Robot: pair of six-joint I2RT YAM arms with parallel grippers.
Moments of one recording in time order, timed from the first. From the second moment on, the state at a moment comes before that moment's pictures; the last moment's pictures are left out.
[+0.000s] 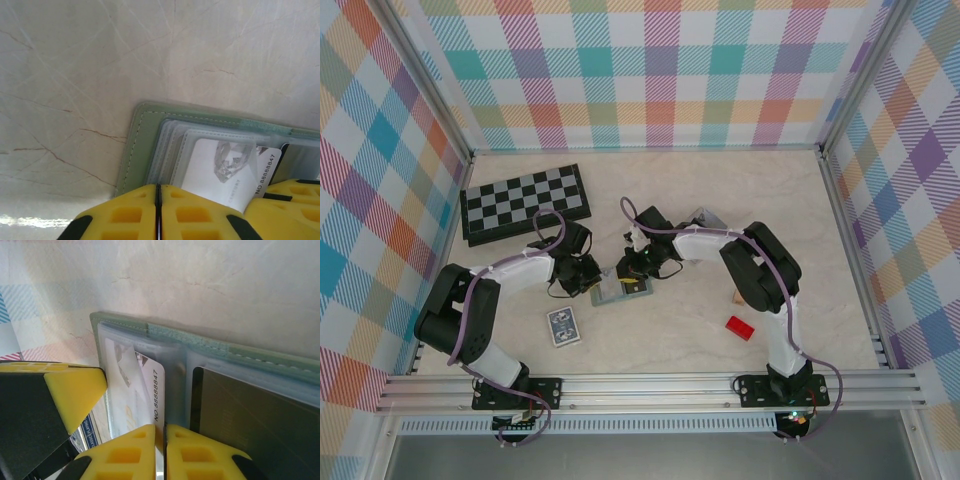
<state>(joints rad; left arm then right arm) -0.42 1.57 0.81 -0.46 0.19 -0.97 0.73 2.08 1.32 -0.32 -0.65 0.69</state>
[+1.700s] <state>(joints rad) -0.46 1.65 0.86 -0.35 0.32 -0.89 0.63 1.90 1.12 -0.28 -0.56 0.63</state>
